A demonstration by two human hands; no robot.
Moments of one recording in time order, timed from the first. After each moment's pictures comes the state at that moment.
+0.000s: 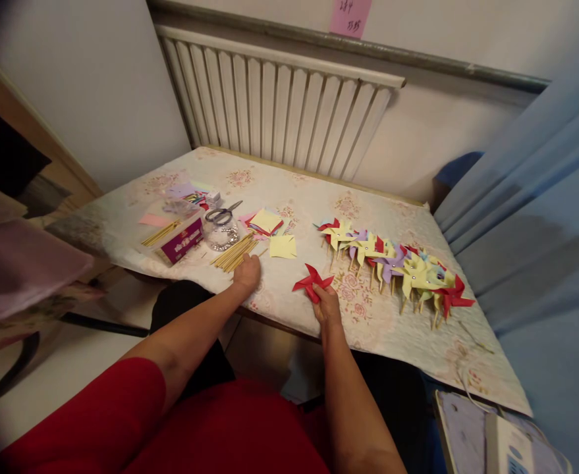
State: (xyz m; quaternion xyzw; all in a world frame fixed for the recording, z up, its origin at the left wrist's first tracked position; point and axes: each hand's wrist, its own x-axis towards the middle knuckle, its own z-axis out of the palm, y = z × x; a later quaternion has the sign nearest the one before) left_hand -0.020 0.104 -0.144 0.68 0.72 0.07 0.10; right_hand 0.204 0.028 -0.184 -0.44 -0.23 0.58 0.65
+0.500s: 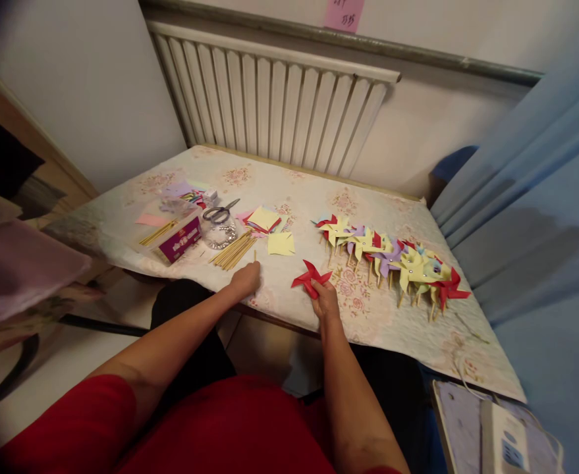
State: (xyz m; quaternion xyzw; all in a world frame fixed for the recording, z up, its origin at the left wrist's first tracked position) left_hand -0.033 0.083 -0.138 0.76 0.63 0.00 0.16; right_hand 0.204 0.028 -0.184 -0.44 -0.23 0.57 0.65
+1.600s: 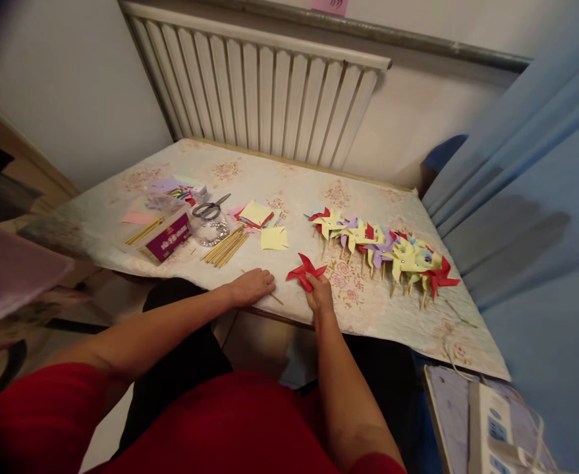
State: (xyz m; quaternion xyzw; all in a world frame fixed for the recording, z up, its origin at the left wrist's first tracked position) left_hand -0.021 0.065 -0.128 0.98 0.19 0.01 0.01; right_hand 0.208 0.032 -0.194 -0.40 -0.22 0.58 0.67
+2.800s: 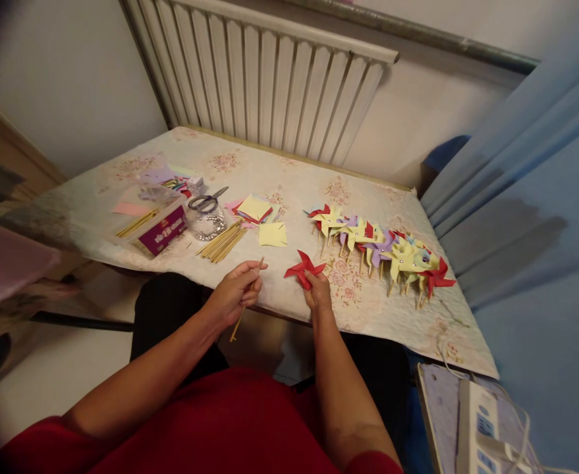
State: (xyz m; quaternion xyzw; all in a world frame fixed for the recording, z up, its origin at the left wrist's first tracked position) left_hand -0.015 -0.012 -0.049 0.32 0.37 0.44 0.75; right_hand 0.206 0.030 -0.190 -0.41 -0.23 0.57 0.67
